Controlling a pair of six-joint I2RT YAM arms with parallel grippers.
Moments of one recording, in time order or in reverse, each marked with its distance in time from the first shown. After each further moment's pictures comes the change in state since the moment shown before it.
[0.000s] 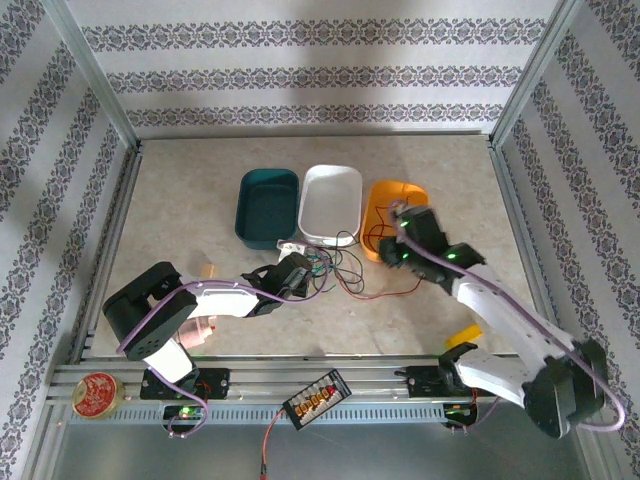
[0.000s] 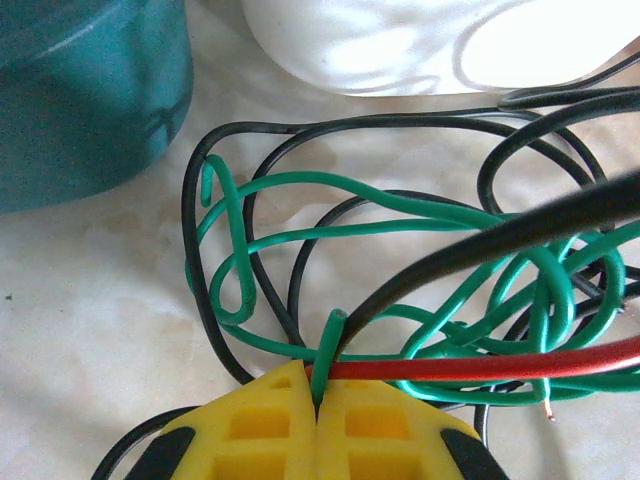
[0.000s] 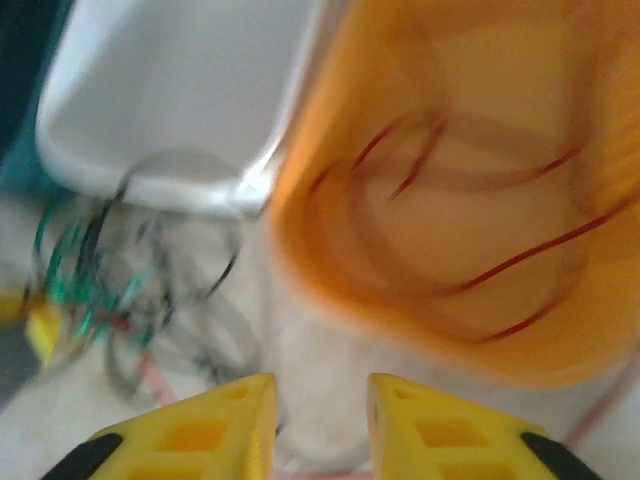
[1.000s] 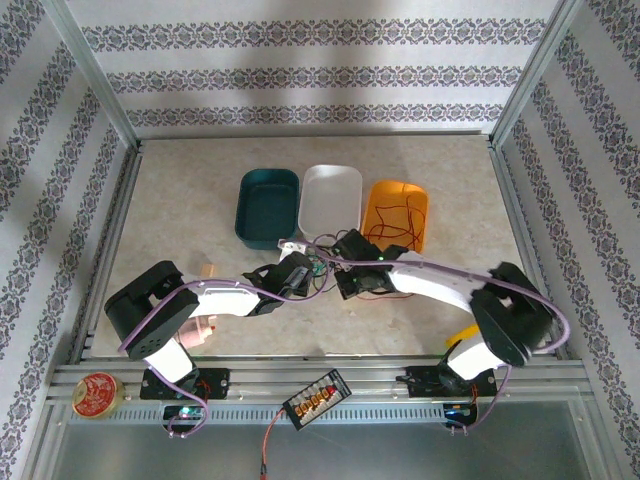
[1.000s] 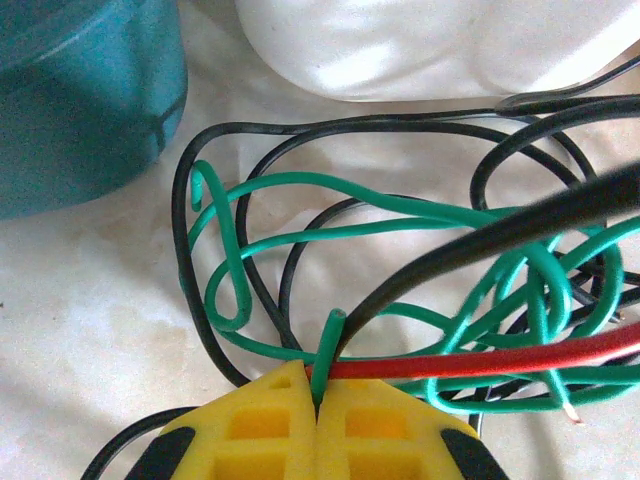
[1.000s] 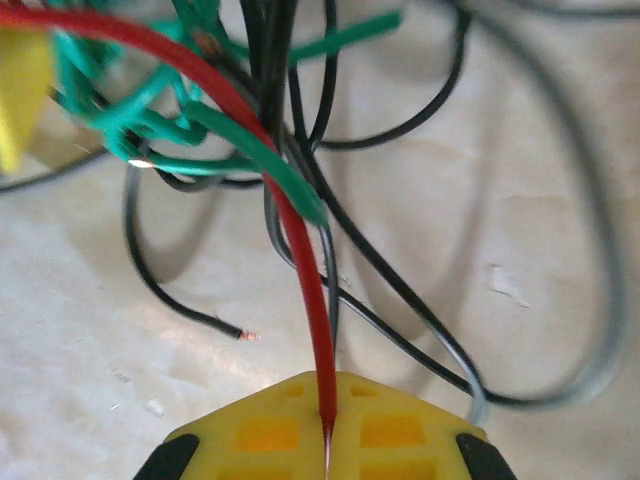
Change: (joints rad) left arm 0.000 0.011 0.011 -0.001 -0.003 -0.001; right arm 0.262 0.337 0.036 0.103 0.049 -0.047
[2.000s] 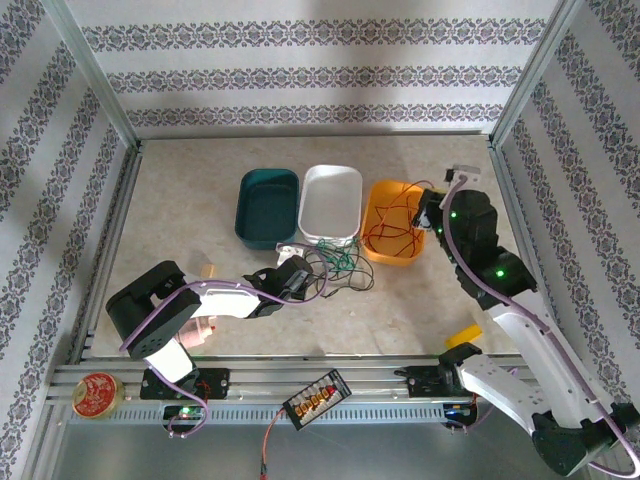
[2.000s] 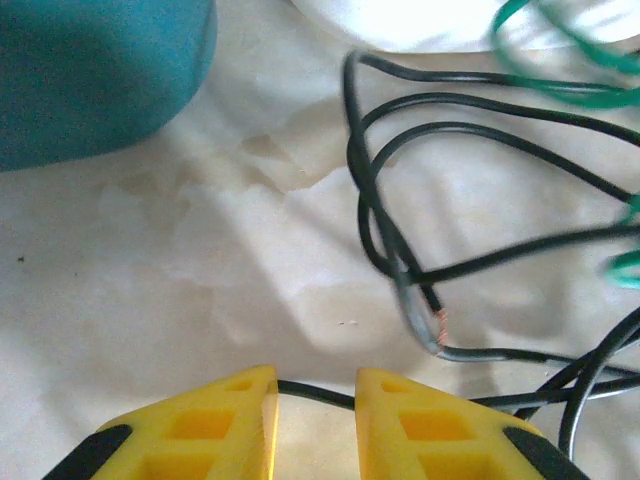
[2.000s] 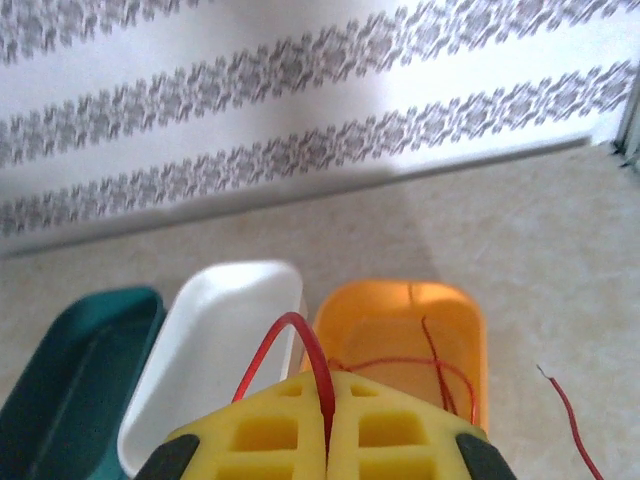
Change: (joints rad) left arm -0.006 0.007 -0.019 -0.023 -0.019 -0.026; right arm -0.376 -0.586 0.184 0.019 0.259 0.044
